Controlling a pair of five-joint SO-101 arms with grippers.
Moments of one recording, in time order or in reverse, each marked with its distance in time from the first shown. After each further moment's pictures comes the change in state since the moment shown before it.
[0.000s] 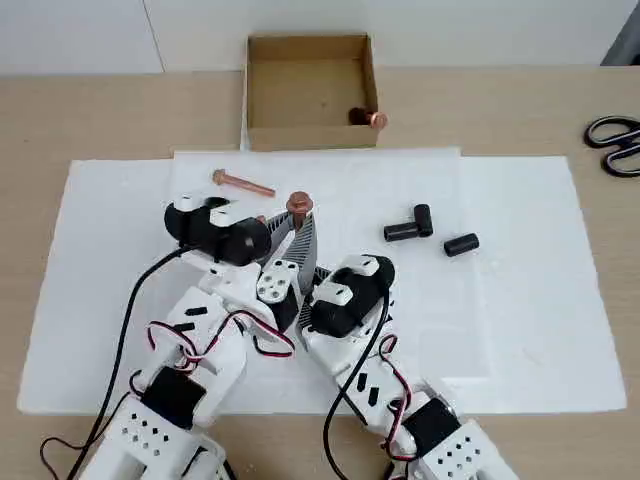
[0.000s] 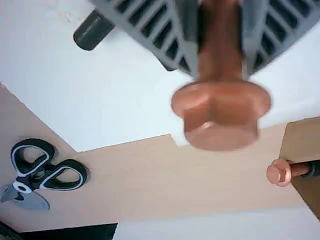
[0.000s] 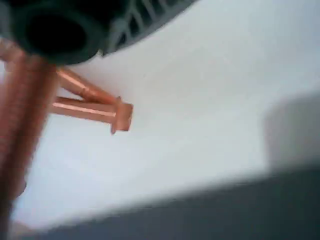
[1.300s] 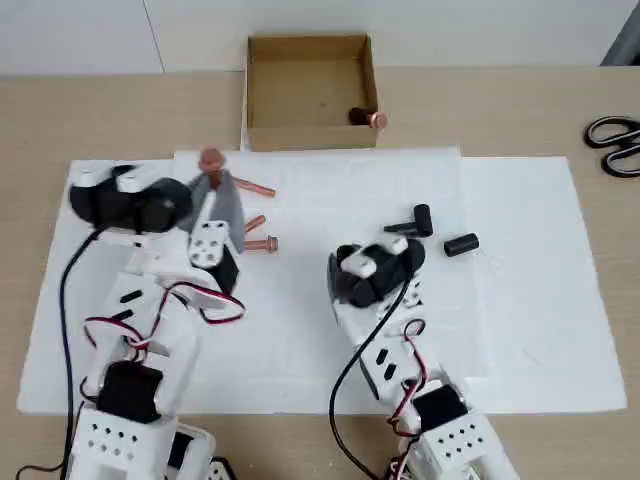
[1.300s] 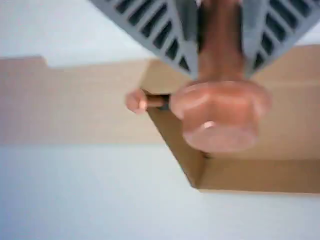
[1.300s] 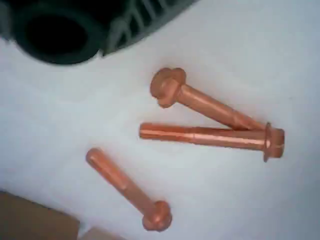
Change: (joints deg) left arm -14.9 0.0 -13.5 11.6 -2.3; right arm 12.4 8.6 -0.2 -7.4 5.2
